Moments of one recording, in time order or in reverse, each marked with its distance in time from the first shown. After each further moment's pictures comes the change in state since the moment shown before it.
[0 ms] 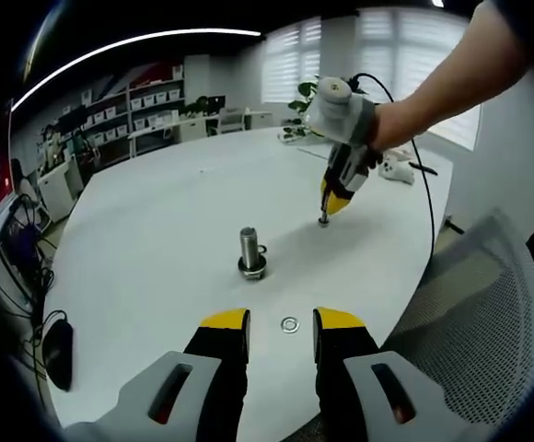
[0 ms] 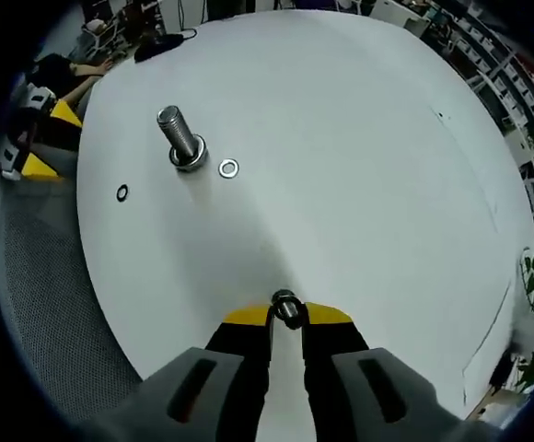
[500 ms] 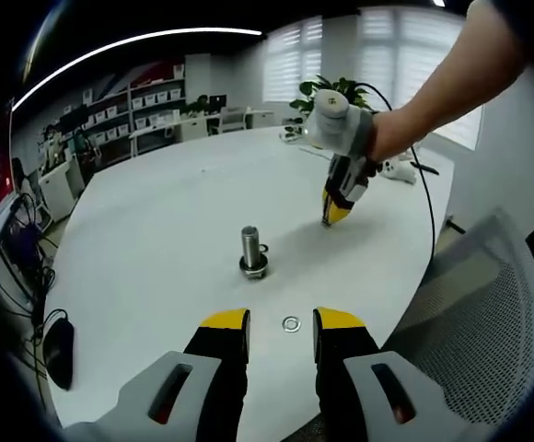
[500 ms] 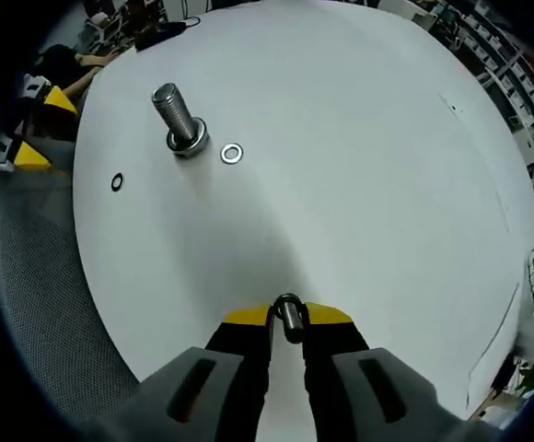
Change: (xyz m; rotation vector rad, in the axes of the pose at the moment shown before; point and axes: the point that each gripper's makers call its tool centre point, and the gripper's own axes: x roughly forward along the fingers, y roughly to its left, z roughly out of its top) left arm -0.001 0.002 0.001 -0.003 0.001 0.008; right arm 0.016 0.005 -0.008 -0.014 0.036 0.023
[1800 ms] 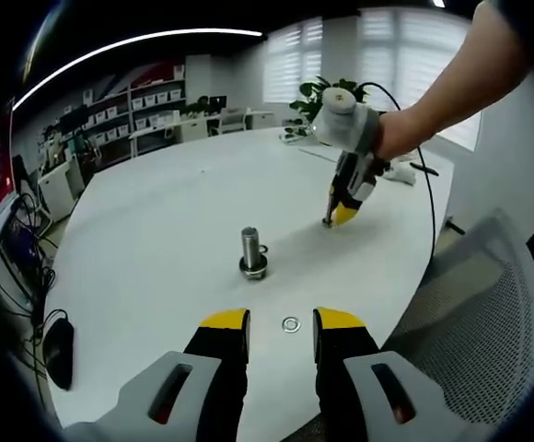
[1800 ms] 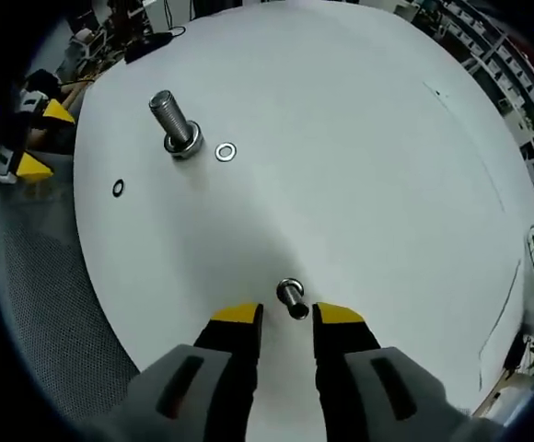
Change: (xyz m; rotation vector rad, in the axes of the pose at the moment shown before) left arm -0.001 0.000 0.000 0.001 -0.005 -0.003; right arm -0.012 0.002 -0.012 0.076 -0.010 -0.010
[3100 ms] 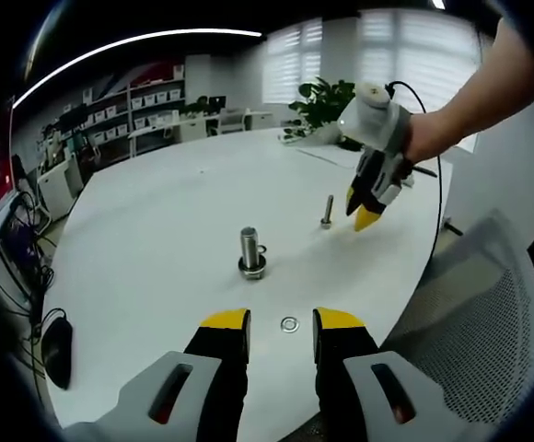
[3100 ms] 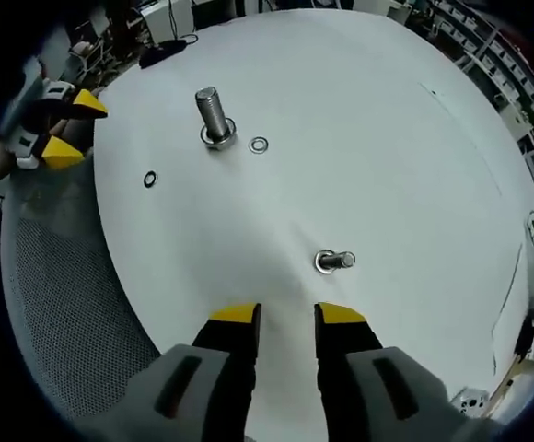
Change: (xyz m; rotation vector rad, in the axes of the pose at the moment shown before) left arm -0.002 0.001 -0.001 -0.007 -0.003 -0.007; right arm -0.019 0.037 -0.006 0.026 -0.039 0.022
